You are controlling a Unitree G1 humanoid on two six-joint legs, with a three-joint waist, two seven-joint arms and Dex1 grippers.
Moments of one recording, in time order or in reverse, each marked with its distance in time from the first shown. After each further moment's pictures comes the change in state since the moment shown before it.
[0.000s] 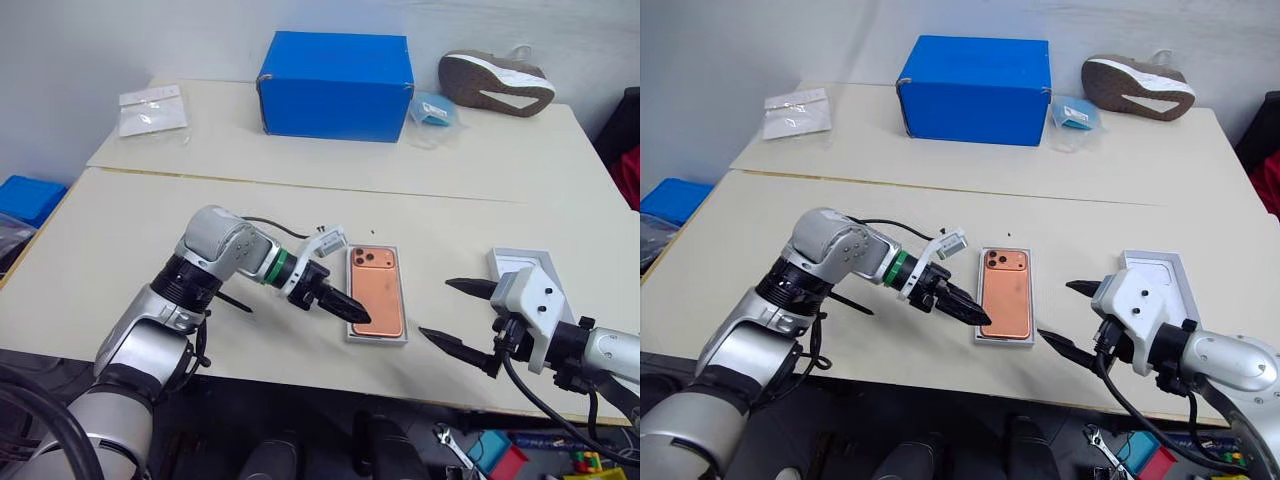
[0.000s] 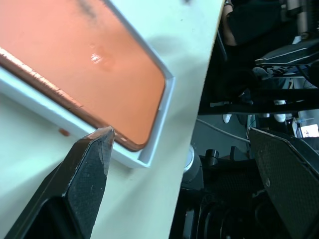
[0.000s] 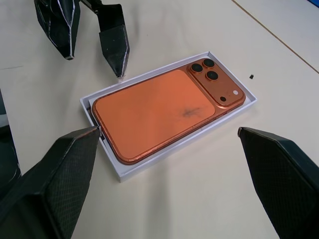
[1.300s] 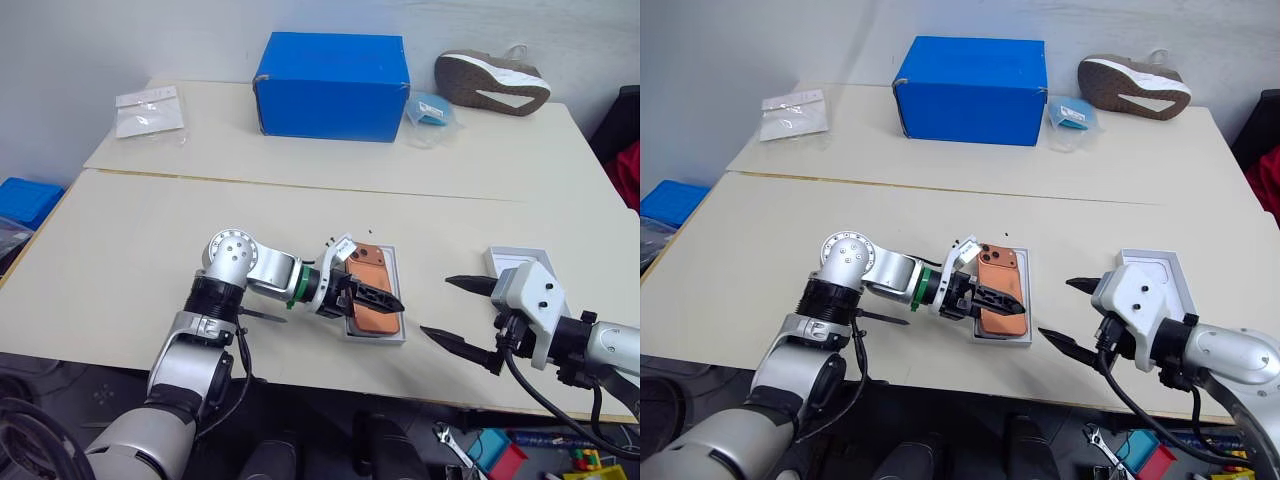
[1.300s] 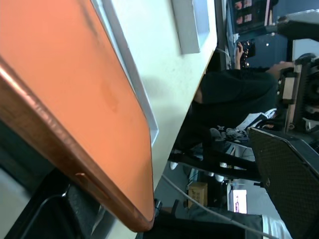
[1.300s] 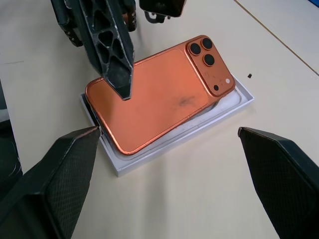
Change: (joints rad) left arm 0.085 -0.255 0.343 0.226 -0.438 0.165 0.736; right arm -0.020 -0.018 -0.005 0.001 0.000 0.021 0.014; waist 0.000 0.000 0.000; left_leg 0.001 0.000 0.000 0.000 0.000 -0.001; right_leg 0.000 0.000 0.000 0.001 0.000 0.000
